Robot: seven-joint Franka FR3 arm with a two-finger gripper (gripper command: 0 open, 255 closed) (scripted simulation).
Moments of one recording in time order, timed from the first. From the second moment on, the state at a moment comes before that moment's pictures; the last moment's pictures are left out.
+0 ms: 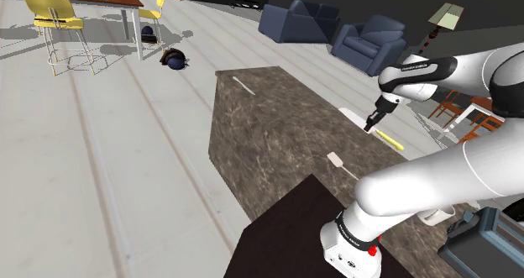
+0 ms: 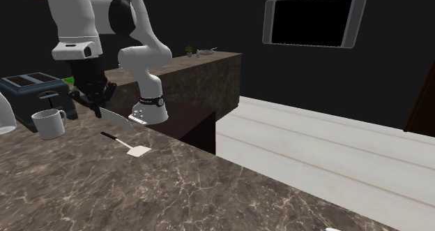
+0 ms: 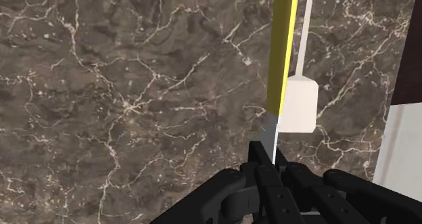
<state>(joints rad) -0.44 -0.36 -0.66 -2.46 -0.25 2.18 -0.81</state>
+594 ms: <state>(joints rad) -0.55 -0.39 -0.81 -2.44 -0.32 2.15 -1.02</state>
